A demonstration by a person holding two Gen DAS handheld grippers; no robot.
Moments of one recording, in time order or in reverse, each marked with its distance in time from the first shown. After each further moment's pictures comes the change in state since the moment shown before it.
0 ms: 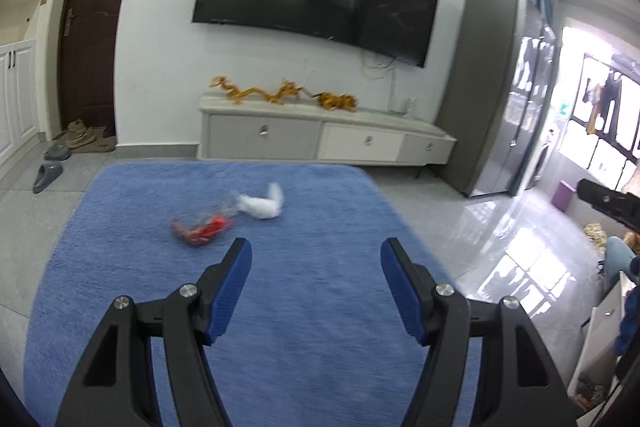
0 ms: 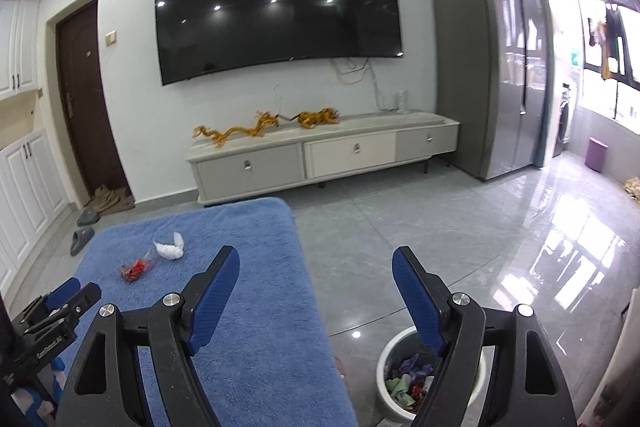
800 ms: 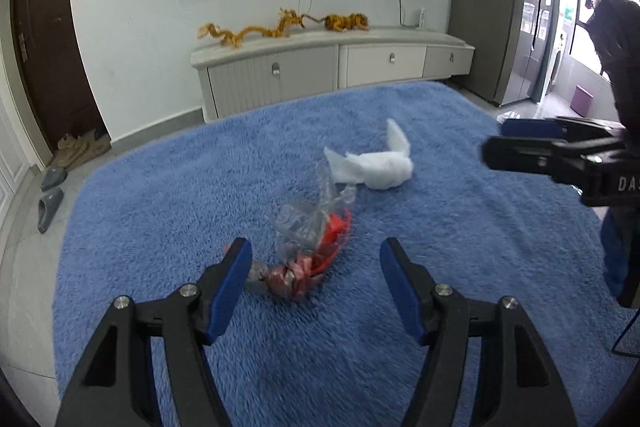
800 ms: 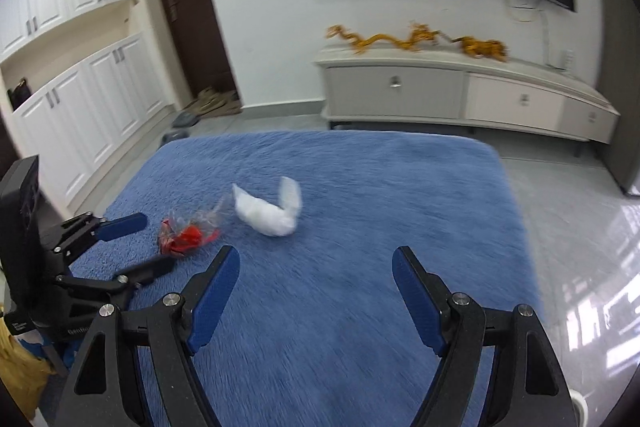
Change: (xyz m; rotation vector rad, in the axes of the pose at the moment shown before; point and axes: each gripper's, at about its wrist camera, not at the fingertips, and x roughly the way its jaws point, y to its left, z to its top) left arm 0.180 0.113 0.003 0.233 0.263 0.038; right arm 0.260 0.178 -0.022 -0.231 0.290 0.462
